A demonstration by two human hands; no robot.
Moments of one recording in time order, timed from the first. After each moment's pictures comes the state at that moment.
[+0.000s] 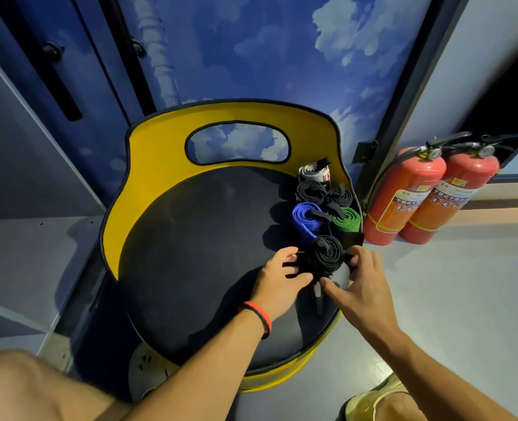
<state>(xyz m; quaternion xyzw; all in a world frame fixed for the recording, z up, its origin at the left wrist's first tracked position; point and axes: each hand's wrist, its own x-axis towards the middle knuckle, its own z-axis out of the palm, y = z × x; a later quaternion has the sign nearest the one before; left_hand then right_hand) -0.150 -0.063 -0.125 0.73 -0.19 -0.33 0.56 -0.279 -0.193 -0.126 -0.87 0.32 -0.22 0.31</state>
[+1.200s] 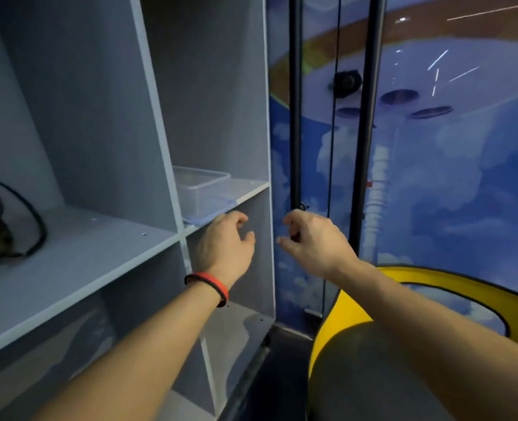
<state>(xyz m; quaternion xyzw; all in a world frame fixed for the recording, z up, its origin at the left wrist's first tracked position) 0.062 0.296 0.221 0.90 -0.06 0.27 0.34 0.056 0.113 0.222 -0.93 -0.11 -0.23 0.26</state>
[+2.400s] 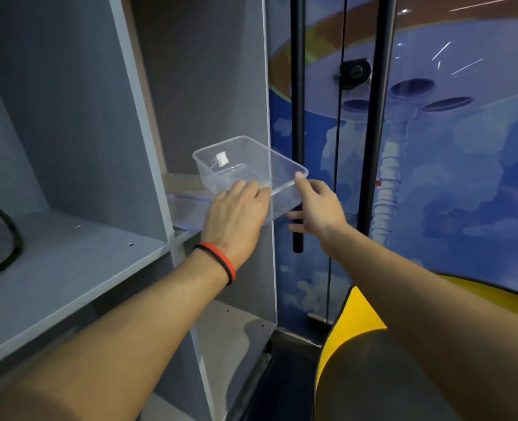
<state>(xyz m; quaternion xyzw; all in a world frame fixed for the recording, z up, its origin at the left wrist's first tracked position) 0.110 0.278 0.260 0.88 -0.21 0.42 -0.07 0.135 0.116 0.248 -0.70 0.03 -0.15 0.70</state>
